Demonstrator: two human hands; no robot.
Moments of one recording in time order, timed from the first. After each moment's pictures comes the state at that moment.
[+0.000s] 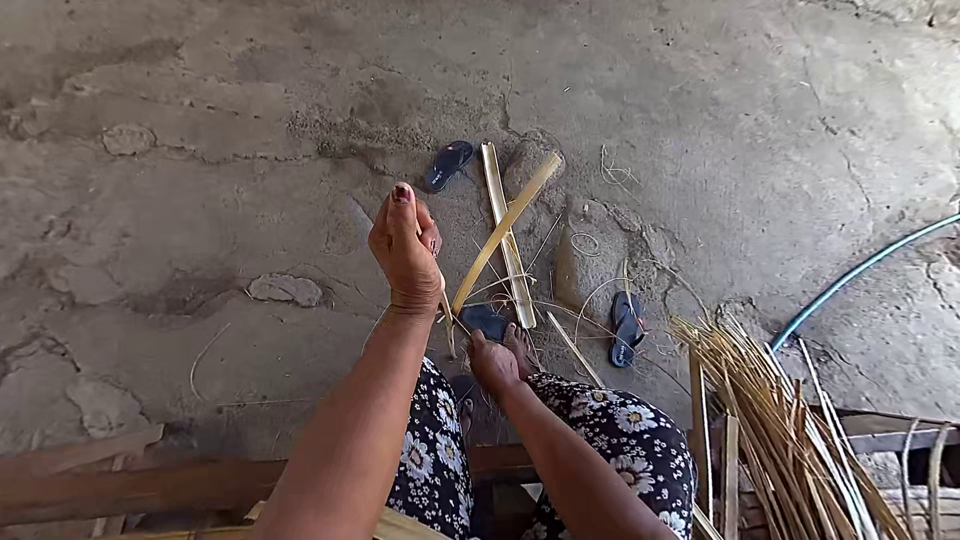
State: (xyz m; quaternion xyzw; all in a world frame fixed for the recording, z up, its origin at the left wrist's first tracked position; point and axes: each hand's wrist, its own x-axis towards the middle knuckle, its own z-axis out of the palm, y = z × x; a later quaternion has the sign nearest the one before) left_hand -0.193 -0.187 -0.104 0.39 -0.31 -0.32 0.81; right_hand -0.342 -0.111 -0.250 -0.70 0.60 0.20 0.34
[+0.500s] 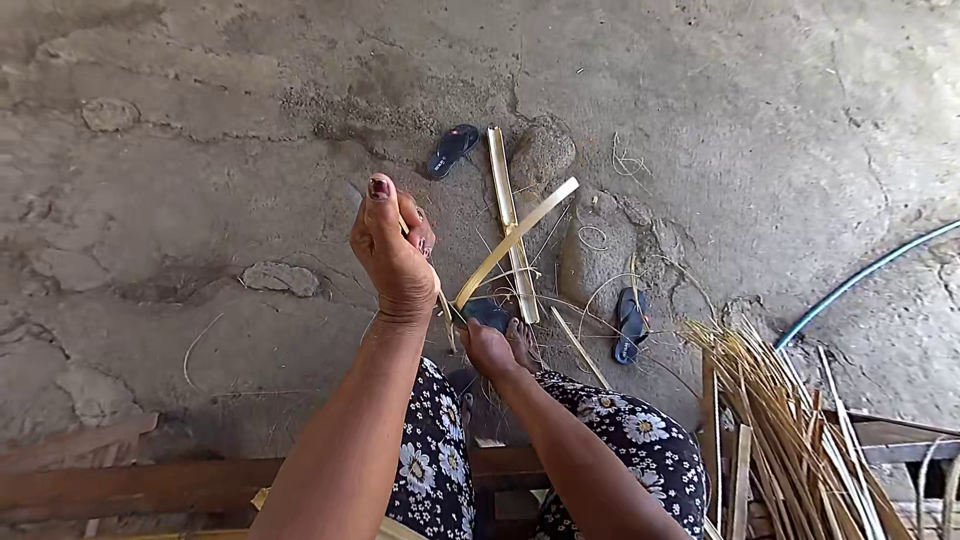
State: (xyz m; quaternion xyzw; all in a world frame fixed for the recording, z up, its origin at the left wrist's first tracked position) left_hand -0.180 -0.192 -0.102 0.37 -0.28 -0.31 0.83; right_hand -0.325 -0.141 -0.249 -0.69 0.58 0.16 0.41
